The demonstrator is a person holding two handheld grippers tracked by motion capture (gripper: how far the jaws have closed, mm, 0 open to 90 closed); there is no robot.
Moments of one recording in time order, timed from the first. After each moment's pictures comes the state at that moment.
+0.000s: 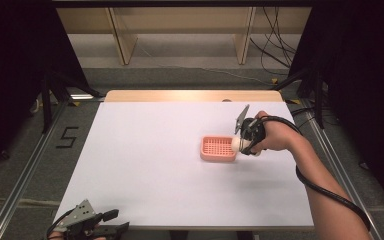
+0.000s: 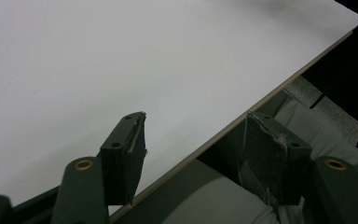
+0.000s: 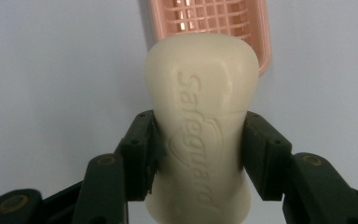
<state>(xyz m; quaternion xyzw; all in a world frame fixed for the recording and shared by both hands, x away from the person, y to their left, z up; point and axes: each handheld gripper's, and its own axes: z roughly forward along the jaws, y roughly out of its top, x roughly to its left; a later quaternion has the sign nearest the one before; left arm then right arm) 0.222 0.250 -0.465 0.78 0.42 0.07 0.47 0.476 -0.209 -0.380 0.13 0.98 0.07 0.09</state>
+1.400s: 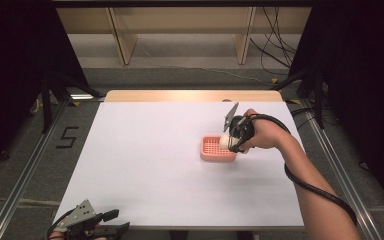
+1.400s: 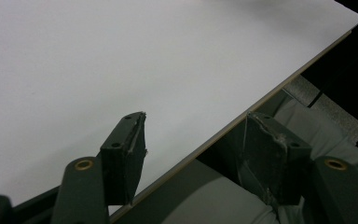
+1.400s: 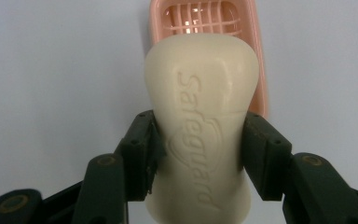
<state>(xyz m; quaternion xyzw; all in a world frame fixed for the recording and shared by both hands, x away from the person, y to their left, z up) 0.222 0.249 -0.464 0.78 0.41 0.07 0.47 0.482 -0.179 -0.380 0.11 0.98 0.11 0.09</state>
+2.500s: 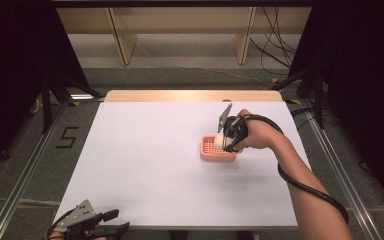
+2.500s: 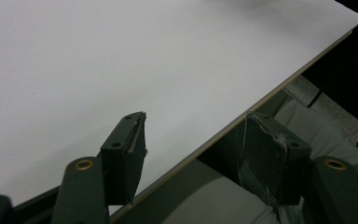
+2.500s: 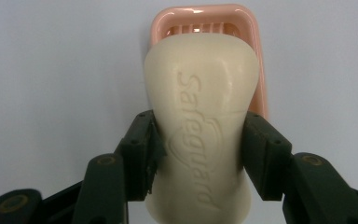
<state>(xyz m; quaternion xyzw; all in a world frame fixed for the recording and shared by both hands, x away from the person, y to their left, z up) 0.222 0.249 -0.464 0.78 0.42 0.07 0.47 0.485 -0.164 -0.386 0.10 0.98 0.12 0.09</state>
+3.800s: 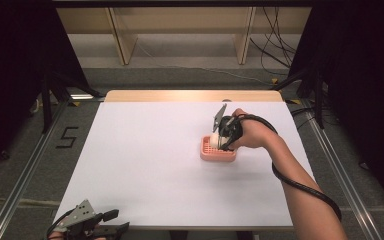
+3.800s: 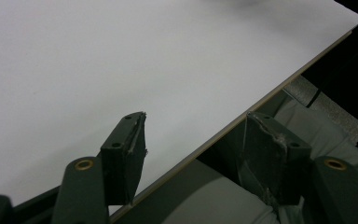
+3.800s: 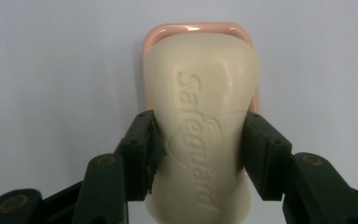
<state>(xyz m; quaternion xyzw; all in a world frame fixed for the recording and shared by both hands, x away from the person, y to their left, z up) 0.222 0.250 -0.464 0.78 0.42 0.07 0.47 0.490 -0.152 -0.390 0.09 0.98 0.12 0.10</state>
